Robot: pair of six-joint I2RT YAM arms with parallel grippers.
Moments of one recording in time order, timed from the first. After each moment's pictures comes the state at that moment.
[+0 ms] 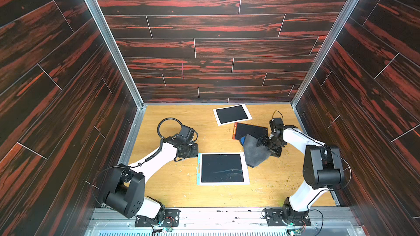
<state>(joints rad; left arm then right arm) -0.42 1.47 0.96 -0.60 0.12 -0.45 0.12 1.74 1.15 -0.81 -0.11 0.60</state>
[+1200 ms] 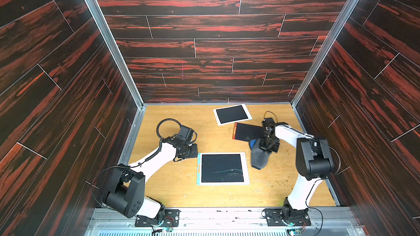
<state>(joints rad) -0.41 1.47 0.94 -0.60 0.14 -0.46 0.14 1.84 1.21 -0.90 0.12 0.60</state>
